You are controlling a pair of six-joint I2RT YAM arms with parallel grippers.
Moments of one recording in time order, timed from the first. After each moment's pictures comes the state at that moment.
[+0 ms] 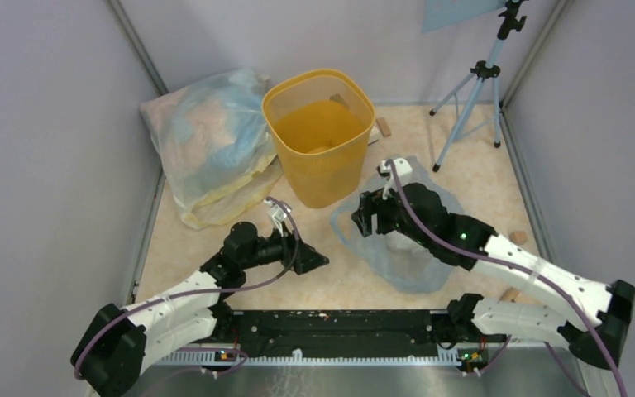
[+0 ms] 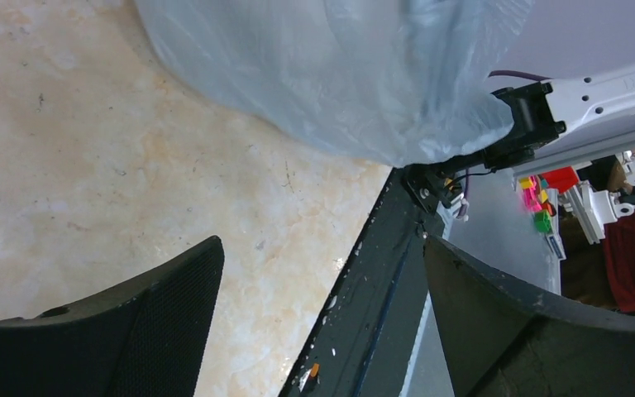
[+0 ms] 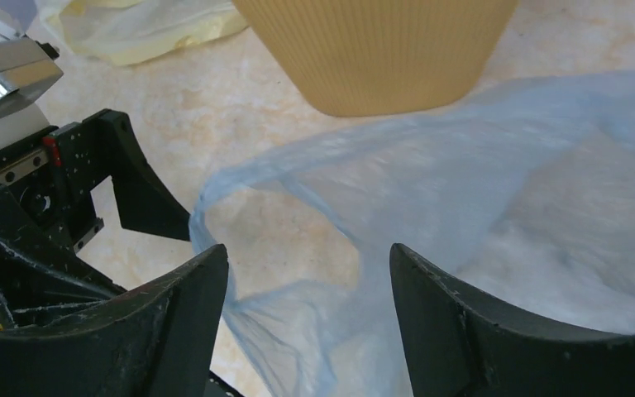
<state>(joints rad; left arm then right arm) -0.63 0.87 0.23 0.38 0.56 -0.67 0.95 1.05 0.94 -0.39 0.24 0.37</state>
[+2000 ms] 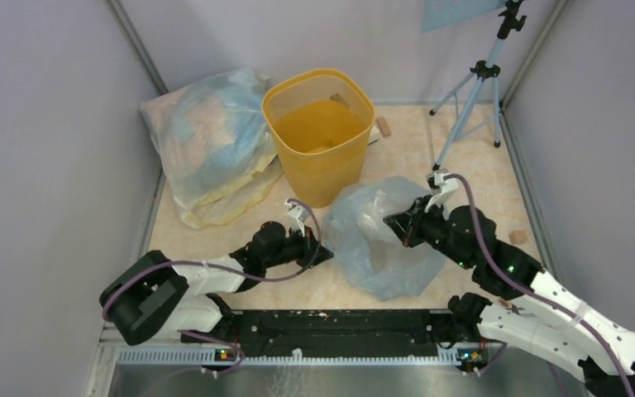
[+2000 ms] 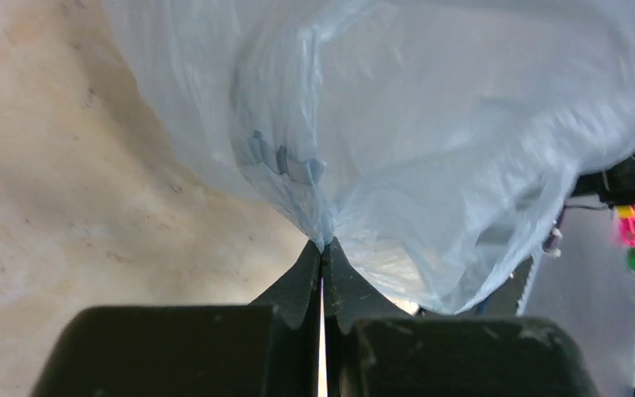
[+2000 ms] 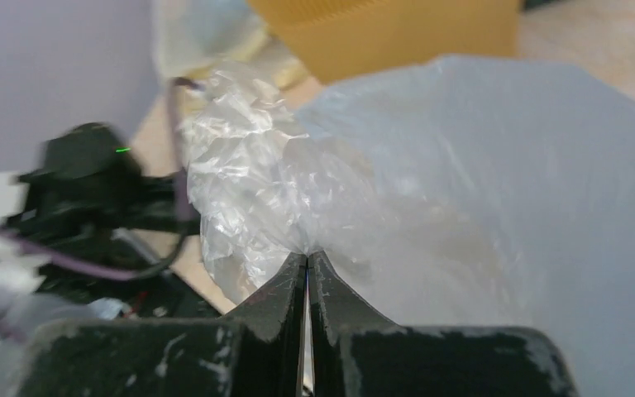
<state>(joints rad) -0.78 1.25 0.24 0.65 0.32 -0.66 0.88 0.65 0.72 -0.41 0.23 0.54</state>
